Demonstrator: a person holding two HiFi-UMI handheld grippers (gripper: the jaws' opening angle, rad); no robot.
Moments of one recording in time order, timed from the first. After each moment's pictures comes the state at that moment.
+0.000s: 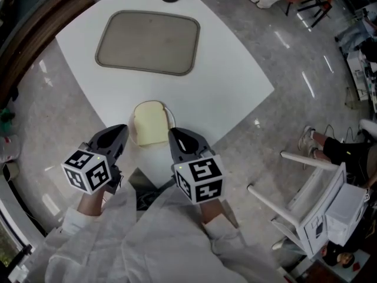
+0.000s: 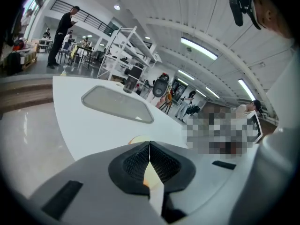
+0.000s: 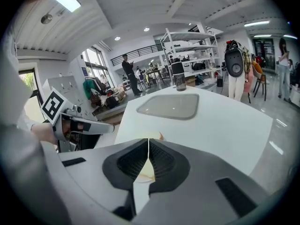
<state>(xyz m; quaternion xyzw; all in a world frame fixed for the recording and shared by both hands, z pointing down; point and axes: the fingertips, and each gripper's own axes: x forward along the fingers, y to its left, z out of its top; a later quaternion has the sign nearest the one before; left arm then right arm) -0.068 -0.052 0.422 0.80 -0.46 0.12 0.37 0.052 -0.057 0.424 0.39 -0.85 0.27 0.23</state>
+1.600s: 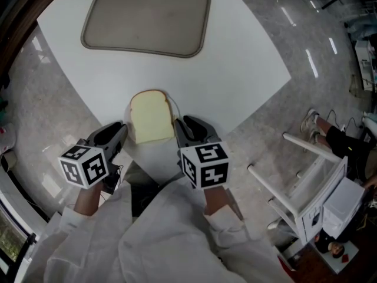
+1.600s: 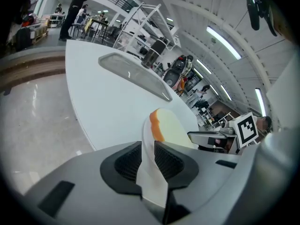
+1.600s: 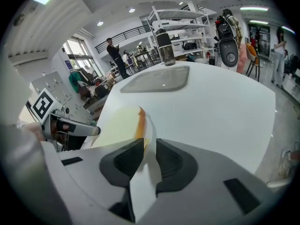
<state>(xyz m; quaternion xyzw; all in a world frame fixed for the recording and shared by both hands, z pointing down) -0.081 -0.041 0.509 0.73 -0.44 0.17 0.50 0.070 -0.069 0.513 0.40 -0.79 0.36 0.31</state>
